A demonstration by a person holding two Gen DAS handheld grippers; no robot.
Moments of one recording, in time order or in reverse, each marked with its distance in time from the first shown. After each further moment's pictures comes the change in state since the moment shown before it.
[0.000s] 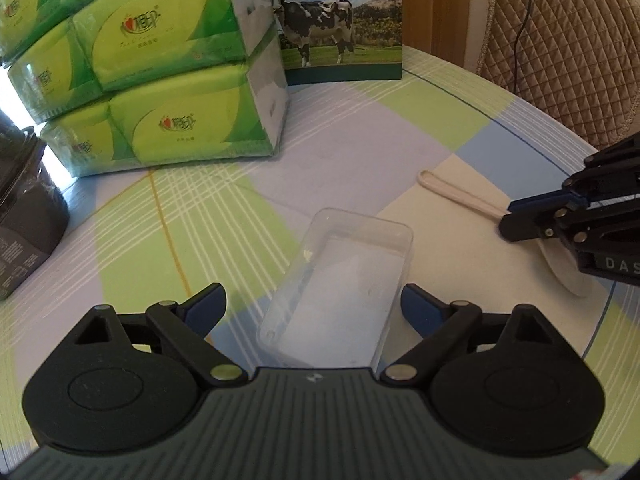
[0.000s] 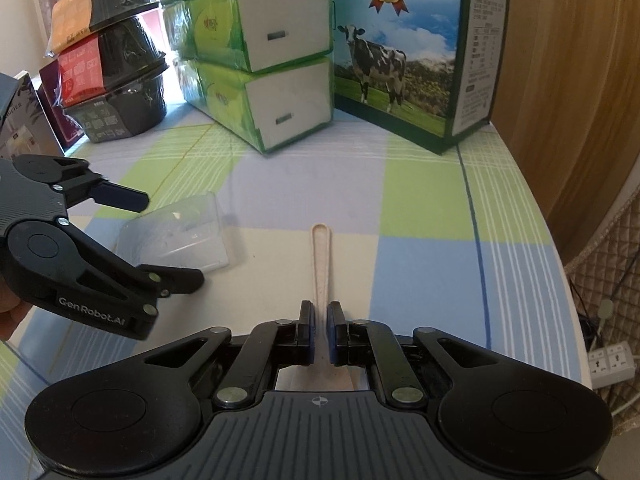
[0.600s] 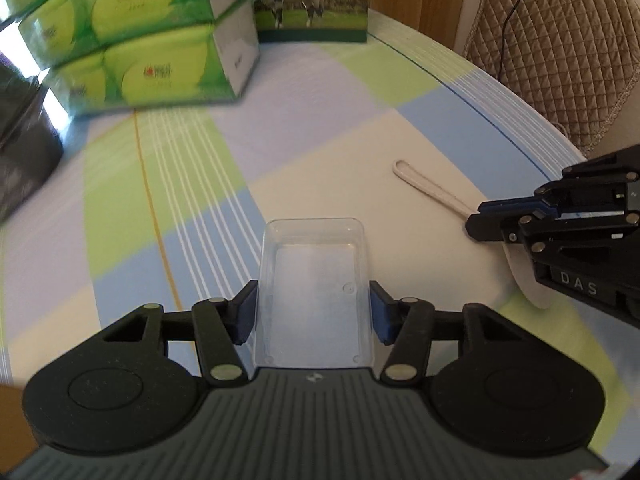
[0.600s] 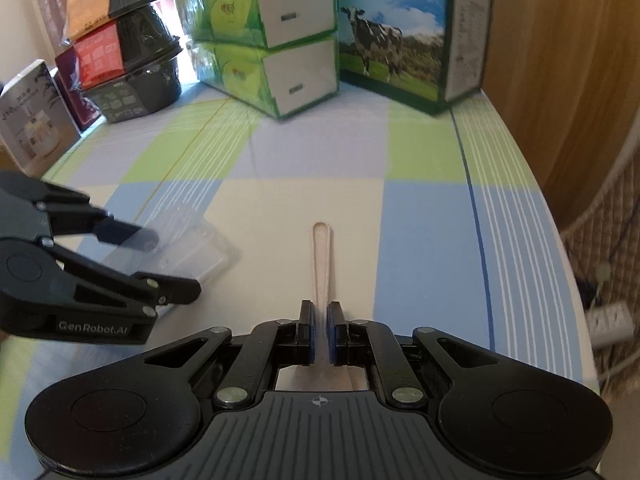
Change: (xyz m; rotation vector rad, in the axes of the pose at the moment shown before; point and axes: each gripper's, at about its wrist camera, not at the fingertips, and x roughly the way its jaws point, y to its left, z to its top) left arm -0.046 -0.046 -0.023 -0.104 0.144 -0.025; right arm -0.044 0.011 -0.037 0.043 0.065 0.022
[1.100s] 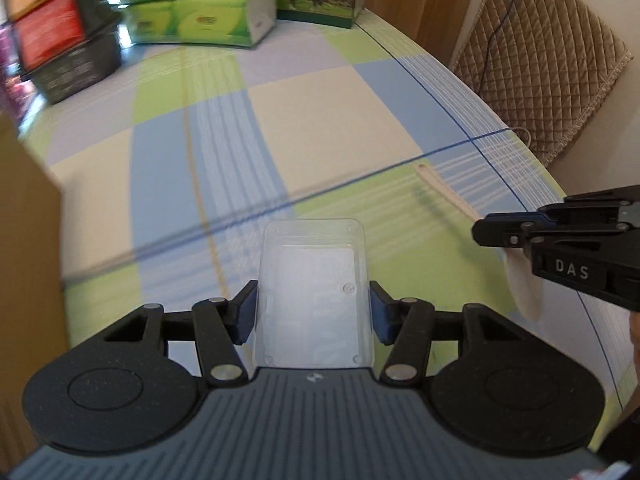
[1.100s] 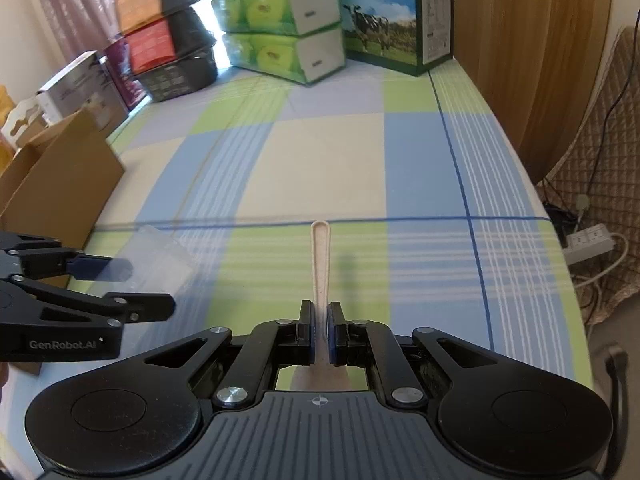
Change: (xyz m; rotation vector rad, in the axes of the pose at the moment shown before) left arm -0.122 -0.052 -0.112 -0.197 -0.019 0.006; right arm -0.119 0.047 -0.086 0.057 0.028 0.018
